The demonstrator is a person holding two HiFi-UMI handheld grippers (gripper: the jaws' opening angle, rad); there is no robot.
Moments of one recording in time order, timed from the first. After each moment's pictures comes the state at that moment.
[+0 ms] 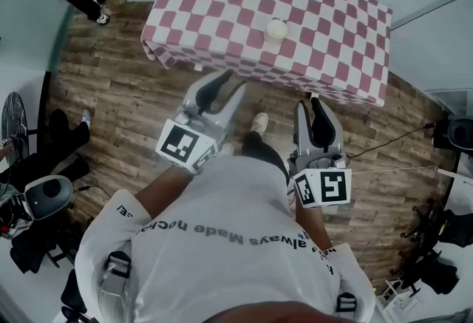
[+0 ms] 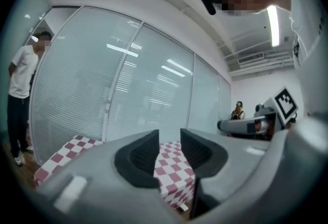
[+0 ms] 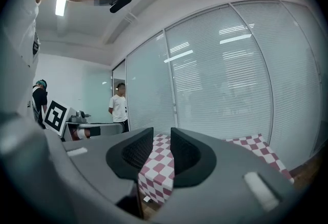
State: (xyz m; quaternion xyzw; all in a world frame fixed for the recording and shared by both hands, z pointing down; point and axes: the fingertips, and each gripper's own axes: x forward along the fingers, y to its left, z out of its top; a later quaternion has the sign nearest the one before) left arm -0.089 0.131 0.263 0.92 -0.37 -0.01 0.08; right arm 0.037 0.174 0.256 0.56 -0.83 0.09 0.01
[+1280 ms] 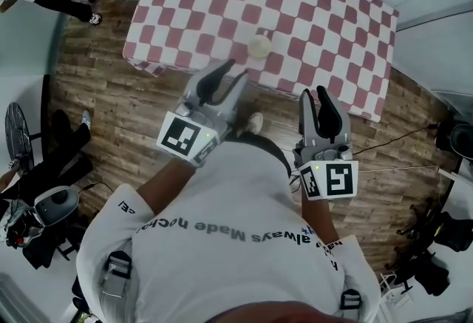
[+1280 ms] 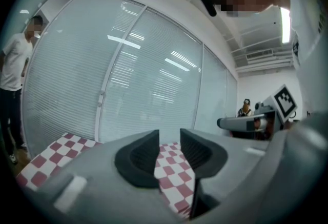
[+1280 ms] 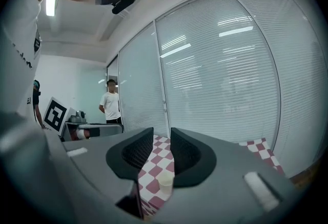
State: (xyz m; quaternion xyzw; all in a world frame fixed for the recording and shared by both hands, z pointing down) left arm 0.018 -0.053 0.289 0.92 -0.38 0.01 0.10; right arm 0.146 -0.013 0.278 0.55 -0.83 0.10 0.02
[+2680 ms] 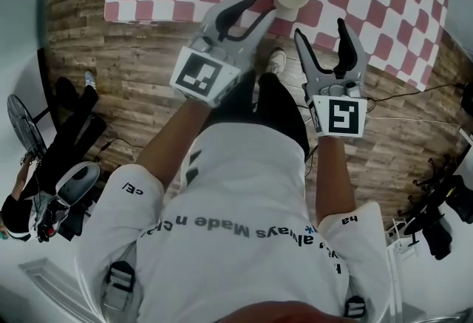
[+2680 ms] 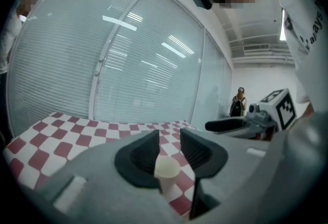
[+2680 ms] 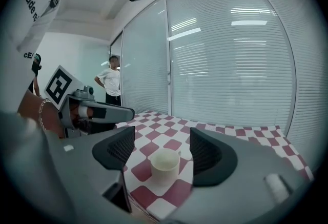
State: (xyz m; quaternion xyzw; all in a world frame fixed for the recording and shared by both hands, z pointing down) left arm 0.002 -0.157 0.496 0.93 -0.33 0.07 0.14; right arm 0.081 -0.121 0.507 0.54 -0.83 0.10 0.11
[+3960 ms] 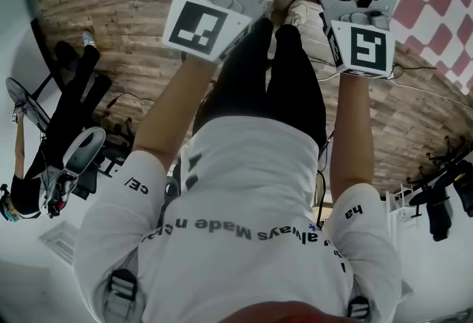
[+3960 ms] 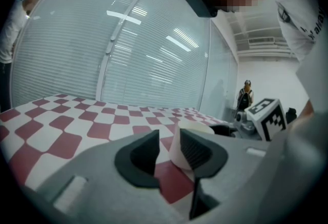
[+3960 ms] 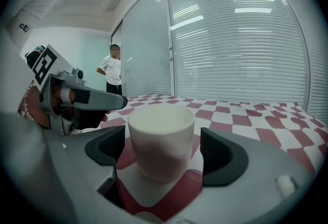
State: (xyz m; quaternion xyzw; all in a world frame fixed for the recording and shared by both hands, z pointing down) left arm -0.007 -0.191 0.652 0.92 -0.35 0.09 0.14; right arm 0.061 -0.183 0.698 0.52 -0.84 0.13 0.14
